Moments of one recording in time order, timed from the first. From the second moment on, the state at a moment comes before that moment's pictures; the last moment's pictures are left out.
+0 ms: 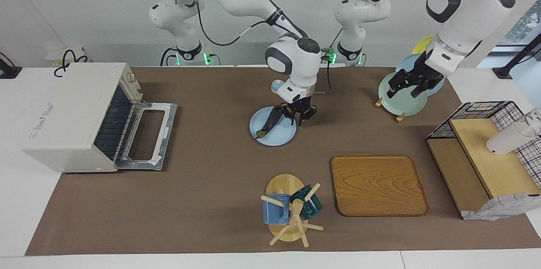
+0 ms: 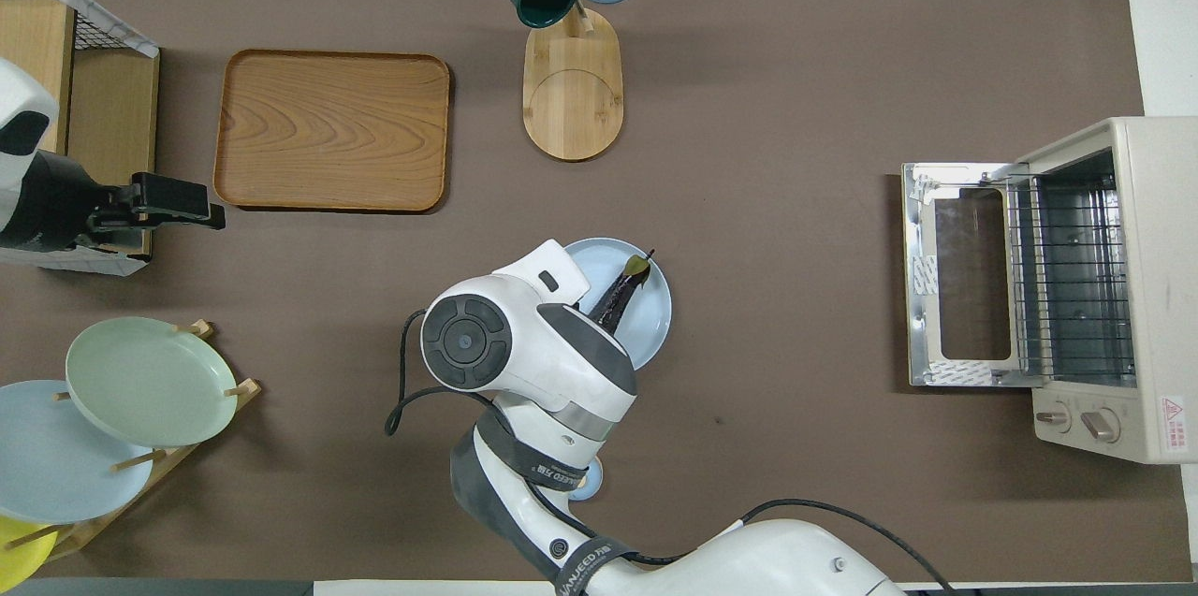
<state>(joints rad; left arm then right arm) 0.06 -0.06 -0.10 -1.83 -0.22 1.77 -0.07 0.75 0.50 0.06 -1.64 -0.19 2.22 1.04</state>
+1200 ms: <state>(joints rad) -0.51 0.14 -0.13 -1.87 -0.20 2.02 -0.40 0.20 0.25 0.04 -2.11 -0.32 2.24 0.60</state>
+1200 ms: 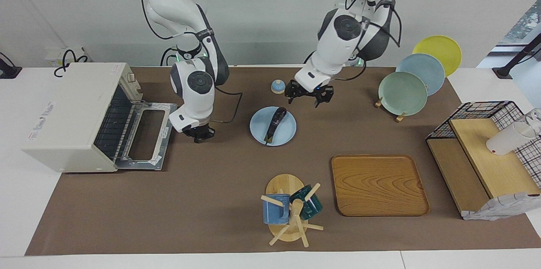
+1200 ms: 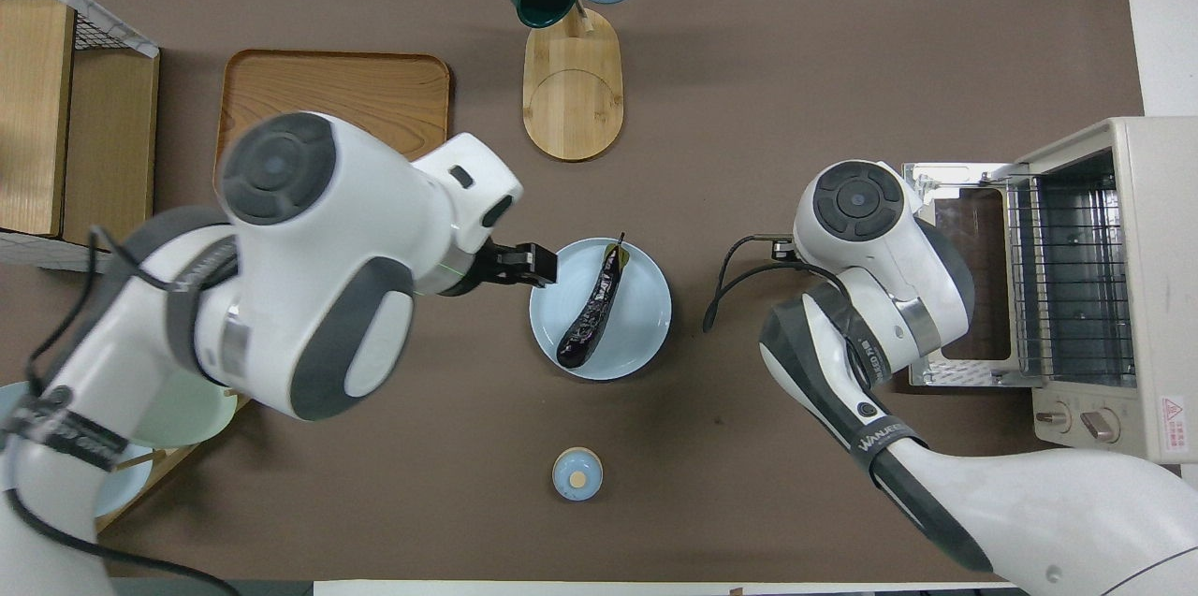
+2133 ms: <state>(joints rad) -0.65 0.32 -0.12 -1.94 -0.08 2.24 -0.47 0.10 0.22 0.04 -2.14 -0.49 2.25 0.46</state>
